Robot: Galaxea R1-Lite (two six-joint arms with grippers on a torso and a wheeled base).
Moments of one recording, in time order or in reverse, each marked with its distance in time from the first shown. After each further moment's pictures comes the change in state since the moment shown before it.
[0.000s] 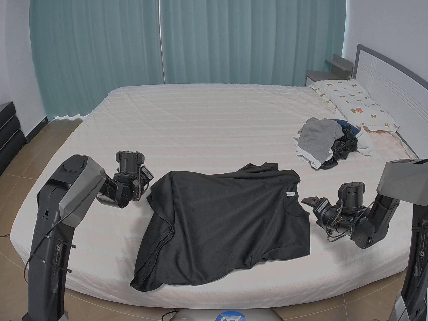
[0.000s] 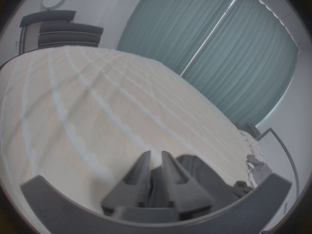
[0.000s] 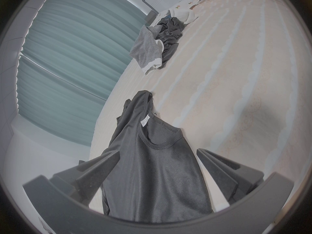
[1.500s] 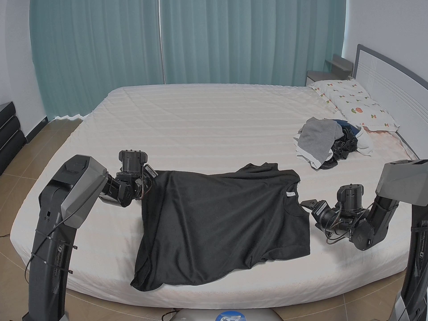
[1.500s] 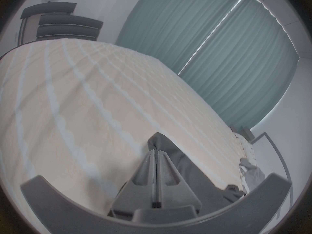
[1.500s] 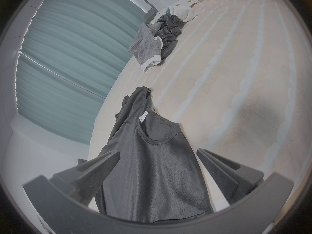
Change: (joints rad) left arm -0.014 0.006 -0.022 0.014 -0.052 -0.053; right arm 0.010 0.004 0.015 -0.001 0.000 -0.001
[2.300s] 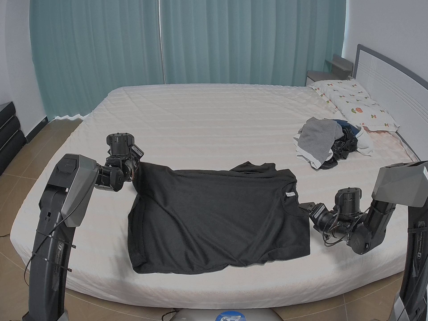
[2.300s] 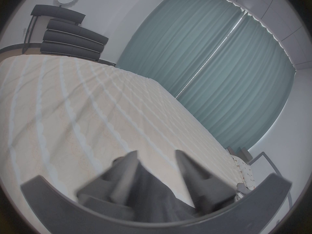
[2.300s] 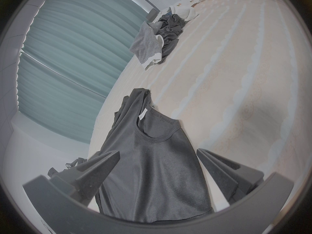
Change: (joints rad) left arm 0.073 0.063 -0.282 0.038 0.061 0.011; right arm 0.014 0.029 0.019 -0.061 -0.010 -0.002
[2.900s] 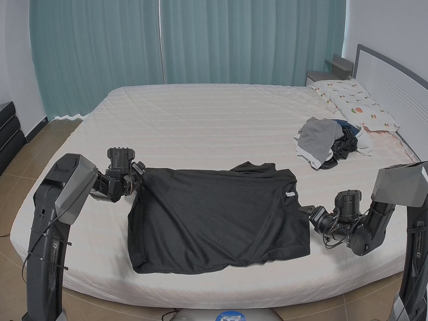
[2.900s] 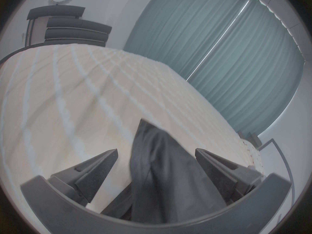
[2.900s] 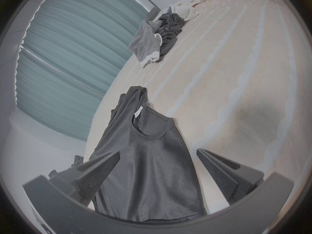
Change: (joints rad) left arm 0.003 -0.058 0.240 0.005 -0.034 -0.003; right arm -0.004 0.012 0.012 -0.001 -0.002 -0.030
